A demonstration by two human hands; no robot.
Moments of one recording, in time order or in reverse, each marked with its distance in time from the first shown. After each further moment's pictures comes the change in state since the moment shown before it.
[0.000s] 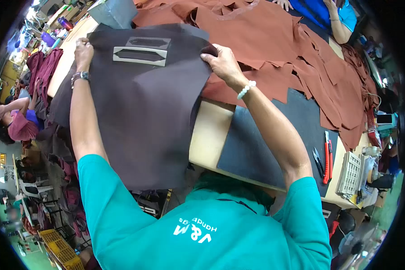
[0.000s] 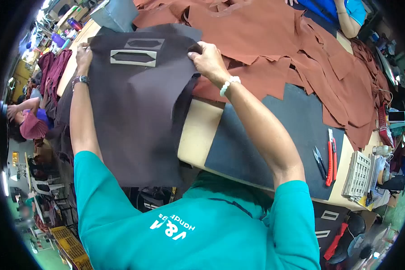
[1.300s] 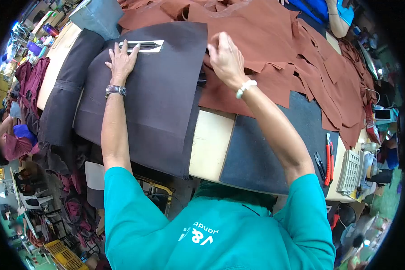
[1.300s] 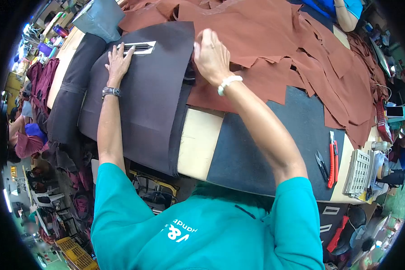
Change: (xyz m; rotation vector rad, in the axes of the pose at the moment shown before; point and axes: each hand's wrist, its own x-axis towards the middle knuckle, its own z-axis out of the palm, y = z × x) left_hand -0.118 0.092 0.091 0.059 -0.412 0.149; right_hand 0.020 0.016 -0.009 -0.577 0.337 -0.306
